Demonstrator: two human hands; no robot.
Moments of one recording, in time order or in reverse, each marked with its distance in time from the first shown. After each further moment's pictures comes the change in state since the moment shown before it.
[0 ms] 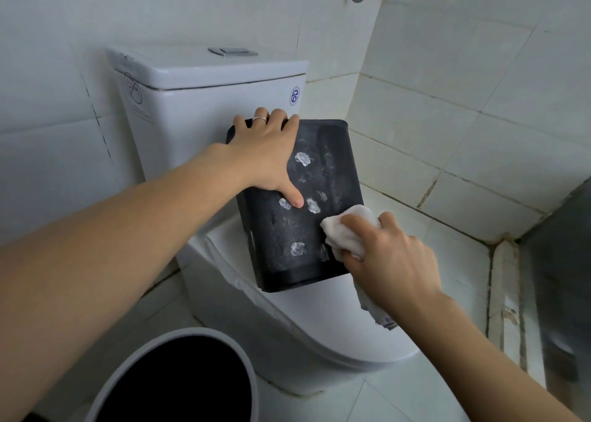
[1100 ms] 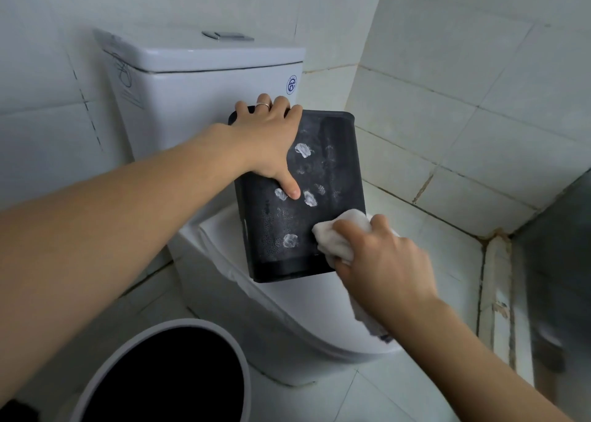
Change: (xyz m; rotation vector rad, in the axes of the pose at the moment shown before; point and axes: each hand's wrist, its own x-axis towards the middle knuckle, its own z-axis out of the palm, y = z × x) left_hand 0.007 0.005 -0.003 0.007 -0.018 0.037; right_hand -0.014 -0.005 0.005 -0.062 0.036 -0.065
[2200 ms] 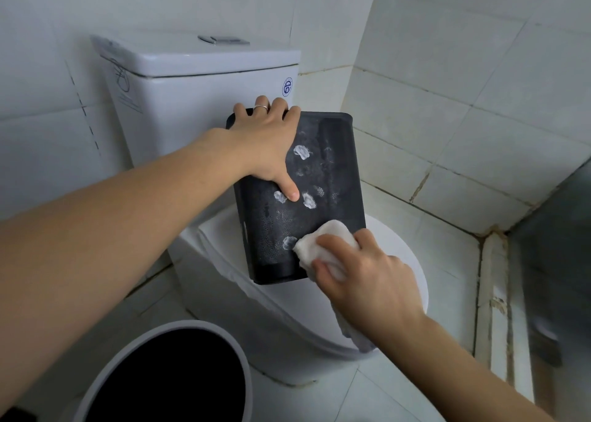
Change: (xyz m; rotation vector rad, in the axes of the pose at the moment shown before) left_hand -0.006 0.006 -0.004 0.009 0.018 0.009; right_hand -0.020 -0.009 0.011 0.239 0.084 -0.037
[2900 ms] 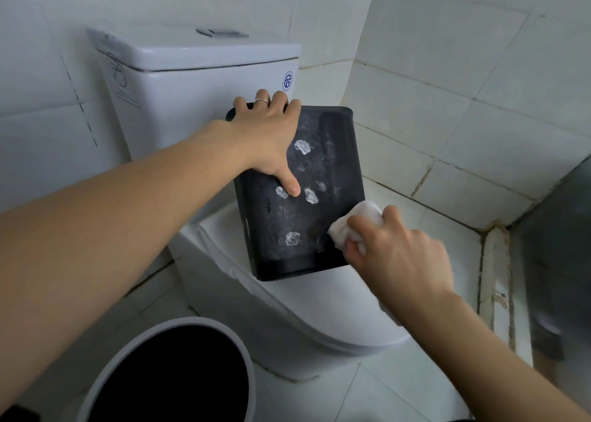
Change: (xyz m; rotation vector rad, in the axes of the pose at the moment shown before) left_hand 0.004 -0.001 0.000 0.006 -0.016 -0.007; right_hand 0.017 0.017 -0.010 -0.328 0.000 0.069
